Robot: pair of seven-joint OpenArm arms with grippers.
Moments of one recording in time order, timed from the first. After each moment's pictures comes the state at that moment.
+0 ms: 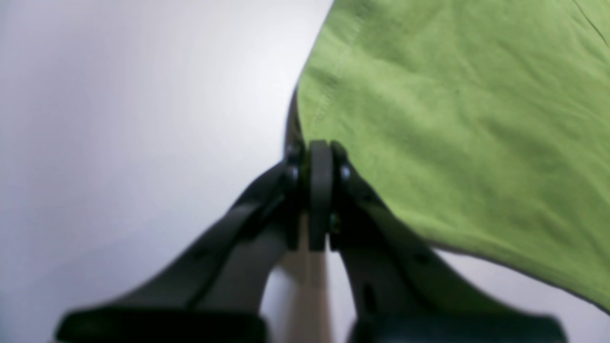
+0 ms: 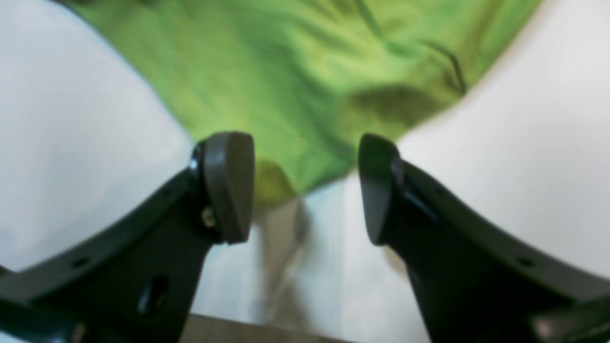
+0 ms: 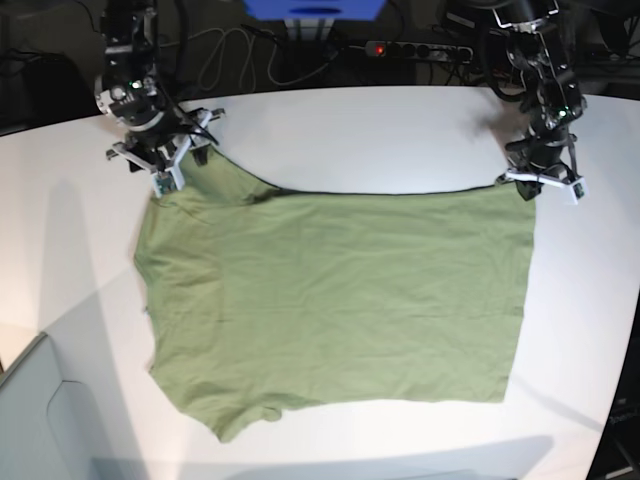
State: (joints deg) left arm 17.8 -13.1 -27.8 86.4 -31.1 -5.7 31.3; right arm -25.2 6.7 5.4 106.0 1.8 19.4 -43.8
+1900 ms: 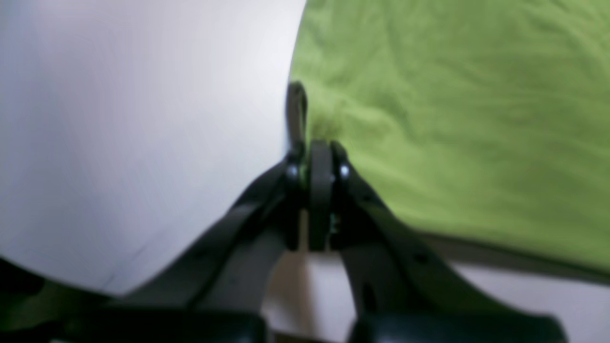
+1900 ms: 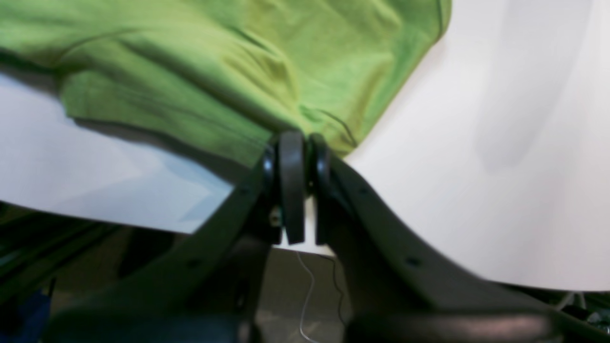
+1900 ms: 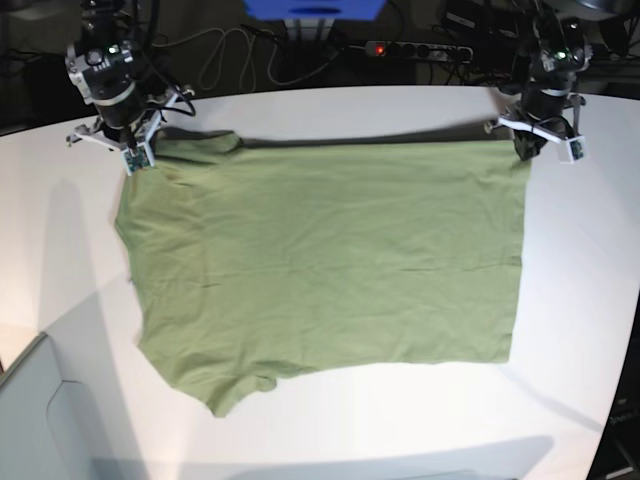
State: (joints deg) left arm 35.8 -12.6 -27.7 109.3 -30.9 -5.4 34.3; right arm -34.9 10.7 9.7 120.0 -2.2 19.5 -43.8
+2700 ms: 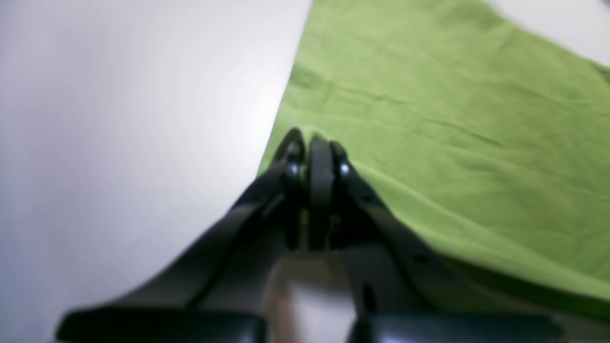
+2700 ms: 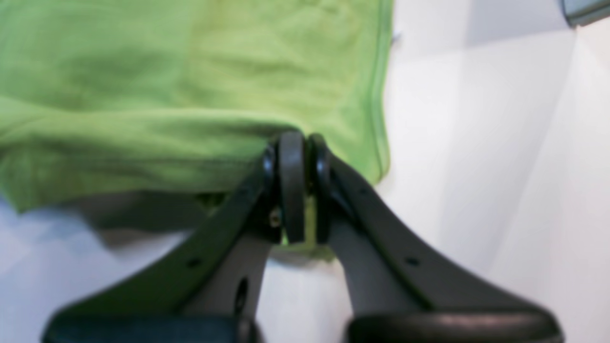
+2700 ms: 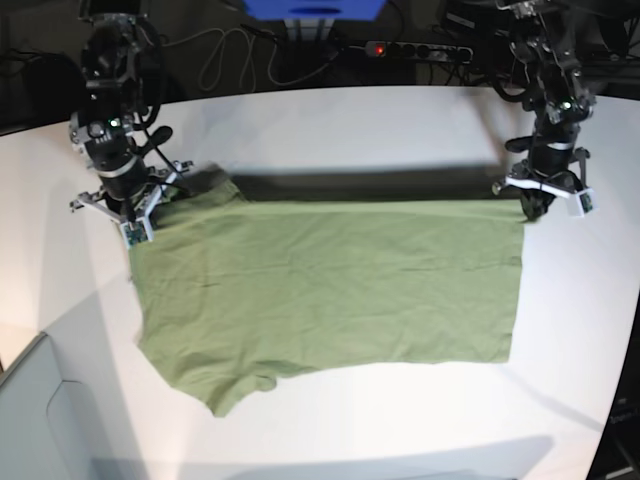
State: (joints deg) left arm 20.9 -12.5 -27.4 104.3 -30.3 -5.3 34.9; right arm -15.3 9.5 8.7 108.1 -2.3 19.5 -44.0
